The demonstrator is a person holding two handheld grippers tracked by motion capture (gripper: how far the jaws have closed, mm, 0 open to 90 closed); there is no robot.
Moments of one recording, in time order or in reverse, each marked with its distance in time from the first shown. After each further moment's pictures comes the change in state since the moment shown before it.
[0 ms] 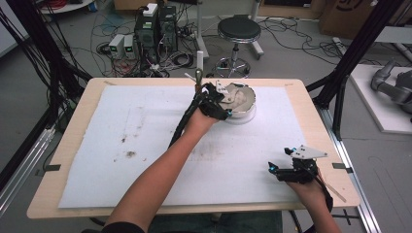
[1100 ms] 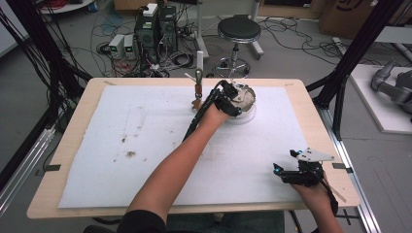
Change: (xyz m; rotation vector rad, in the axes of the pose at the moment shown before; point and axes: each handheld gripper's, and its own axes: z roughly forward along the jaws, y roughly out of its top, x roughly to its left) left arm -0.001 0.027 0.048 0.092 0.009 0.033; right arm -0.005 -0.009 -0.011 -0.004 -0.029 0.021
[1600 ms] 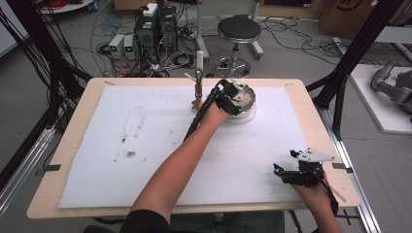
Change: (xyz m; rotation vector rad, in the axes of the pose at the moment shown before) left arm 0.003 0.000 0.004 -0.024 0.024 -0.019; right arm 0.001 0.000 -0.001 0.000 -0.001 -0.003
